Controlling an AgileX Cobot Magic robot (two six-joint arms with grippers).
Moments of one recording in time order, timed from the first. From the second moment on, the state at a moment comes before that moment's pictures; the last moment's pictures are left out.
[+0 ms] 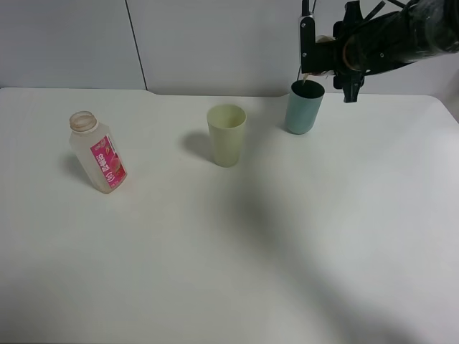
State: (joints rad) left arm 0.01 0.00 -0.53 0.08 1.03 -0.13; right arm 0.28 1.98 -1.27 -1.73 0.38 0.16
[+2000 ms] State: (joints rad) left arm 0.01 0.00 -0.53 0.08 1.03 -0.13; right arm 0.40 1.98 -1.27 -1.73 0.70 -0.21
